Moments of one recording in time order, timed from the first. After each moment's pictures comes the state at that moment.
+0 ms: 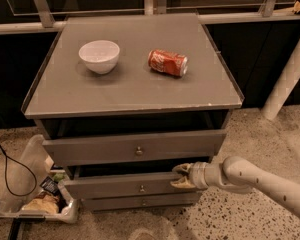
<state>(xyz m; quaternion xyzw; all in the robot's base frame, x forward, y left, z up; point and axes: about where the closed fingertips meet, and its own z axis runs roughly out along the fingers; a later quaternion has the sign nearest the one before) 0.568 -0.136 0.414 -0.59 0.67 0.17 0.41</state>
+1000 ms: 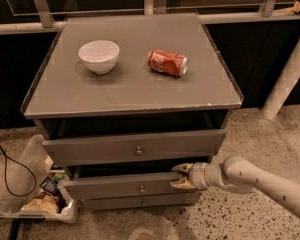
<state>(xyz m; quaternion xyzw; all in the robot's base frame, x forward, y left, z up) 0.565 -0.135 0.412 -0.59 0.67 0.18 0.41</state>
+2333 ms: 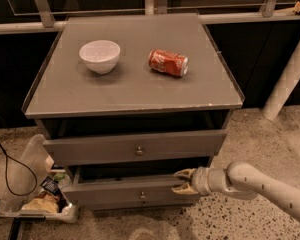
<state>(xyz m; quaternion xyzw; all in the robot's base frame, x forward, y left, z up) 0.541 -0.141 0.410 -0.59 0.67 0.19 0.41</state>
